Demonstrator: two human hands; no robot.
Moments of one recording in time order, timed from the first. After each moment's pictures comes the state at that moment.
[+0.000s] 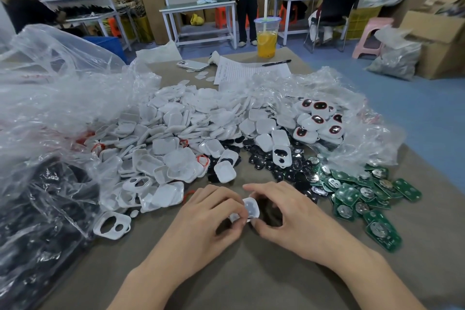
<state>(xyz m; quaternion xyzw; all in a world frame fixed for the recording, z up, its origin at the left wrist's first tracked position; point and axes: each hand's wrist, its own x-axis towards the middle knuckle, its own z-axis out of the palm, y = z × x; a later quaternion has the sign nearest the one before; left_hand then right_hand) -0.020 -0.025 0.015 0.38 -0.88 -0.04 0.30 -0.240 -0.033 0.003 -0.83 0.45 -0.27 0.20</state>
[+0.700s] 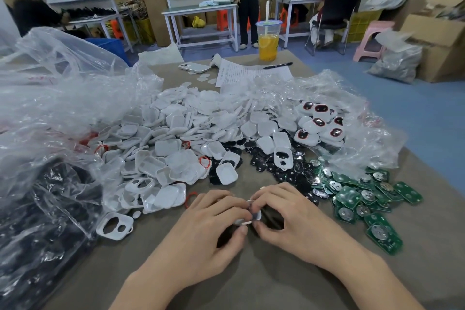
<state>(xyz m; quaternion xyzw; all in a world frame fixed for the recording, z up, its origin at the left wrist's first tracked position) -0.017 -0.019 0.012 0.39 -0.88 -0.06 0.25 -0.238 -0.034 0.000 -0.84 0.43 -0.29 0.17</state>
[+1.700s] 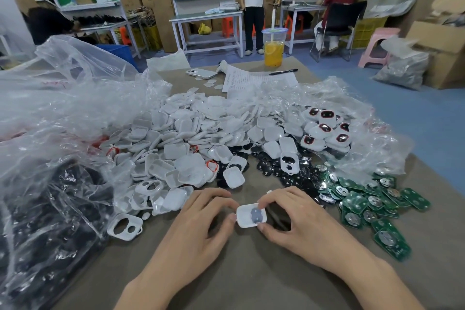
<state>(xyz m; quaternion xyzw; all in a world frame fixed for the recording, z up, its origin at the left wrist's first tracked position) 0.002 -0.017 0.009 0.49 -0.81 -0.12 0.29 -0.242 -0.036 -0.004 -0.83 0.46 -0.27 0.15</state>
